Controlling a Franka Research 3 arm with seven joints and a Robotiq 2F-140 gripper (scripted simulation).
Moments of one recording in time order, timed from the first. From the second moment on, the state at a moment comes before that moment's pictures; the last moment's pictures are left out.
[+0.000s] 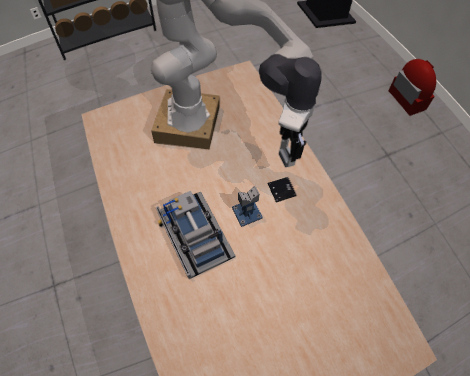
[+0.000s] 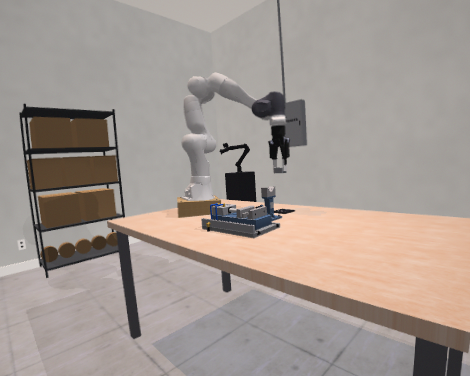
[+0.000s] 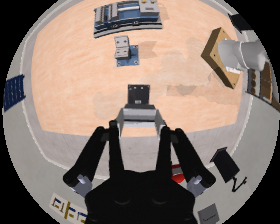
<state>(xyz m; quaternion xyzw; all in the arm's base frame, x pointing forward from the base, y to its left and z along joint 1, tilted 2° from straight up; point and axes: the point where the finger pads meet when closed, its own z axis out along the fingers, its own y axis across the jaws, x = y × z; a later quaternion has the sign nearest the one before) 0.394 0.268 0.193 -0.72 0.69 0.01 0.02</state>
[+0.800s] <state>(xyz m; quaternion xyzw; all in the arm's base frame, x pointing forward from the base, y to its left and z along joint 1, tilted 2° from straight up) 0.397 0.264 0.194 -0.72 0.70 0.01 0.02</state>
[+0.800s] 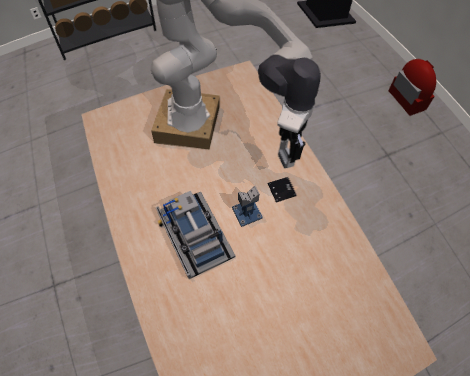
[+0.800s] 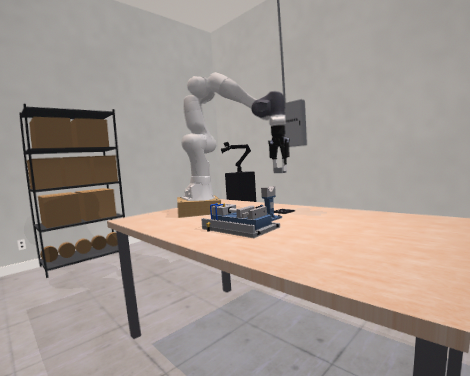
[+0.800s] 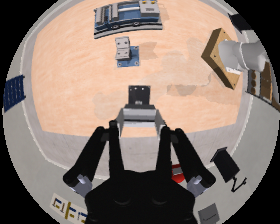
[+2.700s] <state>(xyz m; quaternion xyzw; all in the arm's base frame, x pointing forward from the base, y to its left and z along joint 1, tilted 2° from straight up) 0.448 0.130 0.191 -0.73 0.69 0.01 0.02</state>
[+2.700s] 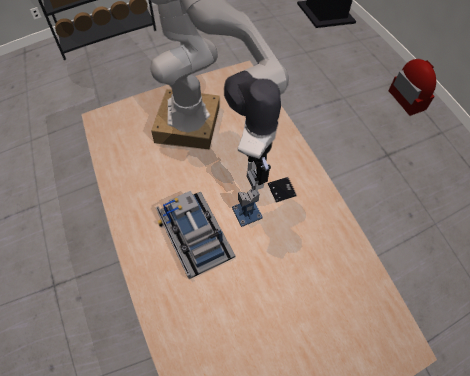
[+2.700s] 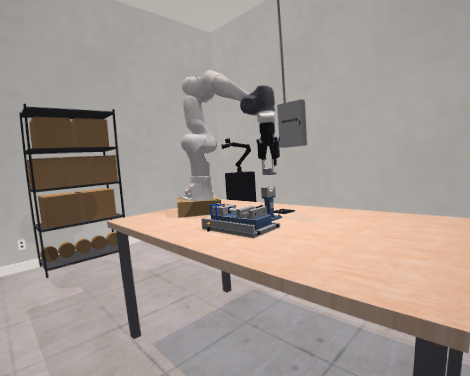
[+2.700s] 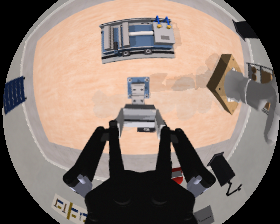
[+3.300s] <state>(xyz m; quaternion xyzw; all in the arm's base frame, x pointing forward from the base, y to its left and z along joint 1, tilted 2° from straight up) 0.452 0.110 0.190 -0.74 0.67 0.01 0.02</state>
